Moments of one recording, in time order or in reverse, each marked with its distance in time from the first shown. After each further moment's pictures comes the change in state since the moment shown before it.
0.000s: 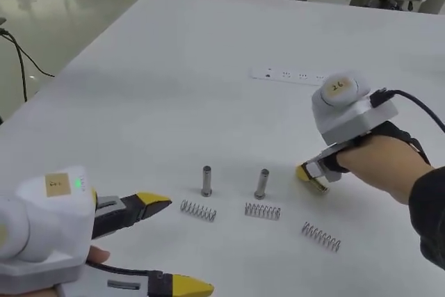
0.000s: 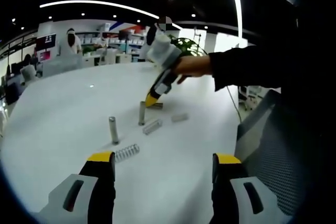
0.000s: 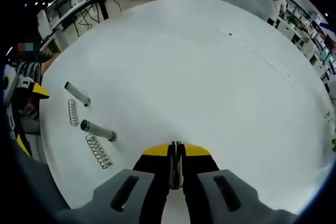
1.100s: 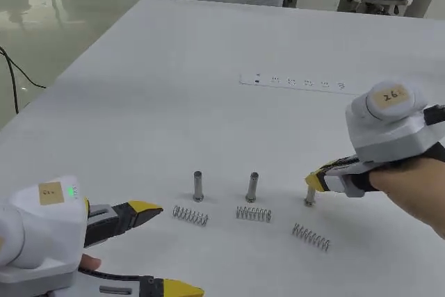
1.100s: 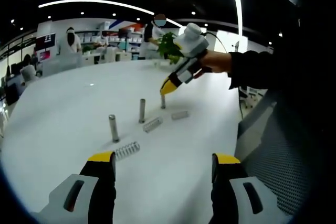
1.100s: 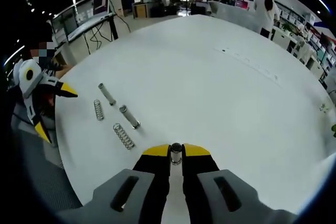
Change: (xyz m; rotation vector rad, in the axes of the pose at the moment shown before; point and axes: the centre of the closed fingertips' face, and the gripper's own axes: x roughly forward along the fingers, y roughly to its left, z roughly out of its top) left arm 0.001 0.000 -0.003 0.007 0.019 0.006; right arm -0.051 0.013 -0.011 0.020 -0.166 0.023
